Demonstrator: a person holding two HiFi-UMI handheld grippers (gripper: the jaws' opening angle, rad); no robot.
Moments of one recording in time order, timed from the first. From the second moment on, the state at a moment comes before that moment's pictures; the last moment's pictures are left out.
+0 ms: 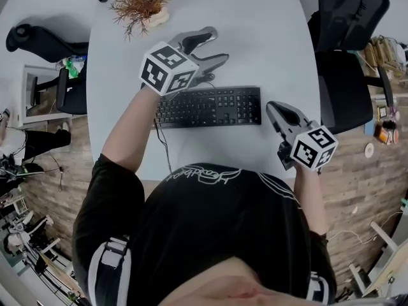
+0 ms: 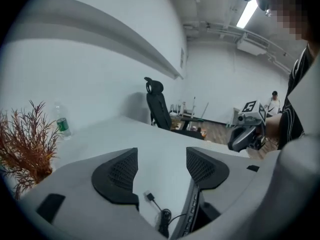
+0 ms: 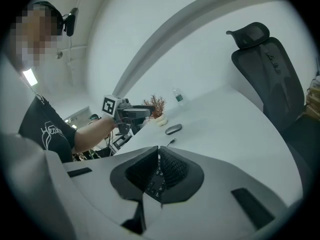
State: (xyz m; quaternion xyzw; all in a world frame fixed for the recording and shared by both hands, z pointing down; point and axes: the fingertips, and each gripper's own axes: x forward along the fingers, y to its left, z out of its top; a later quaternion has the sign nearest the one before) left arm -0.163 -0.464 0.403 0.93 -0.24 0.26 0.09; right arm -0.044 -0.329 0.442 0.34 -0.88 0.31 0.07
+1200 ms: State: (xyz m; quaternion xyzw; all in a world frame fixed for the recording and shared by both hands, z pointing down) left arm -0.220 -0.577 0.576 0.84 -0.19 0.49 0.12; right arm -0.031 -0.330 0.493 0.36 -0.85 0.37 0.11
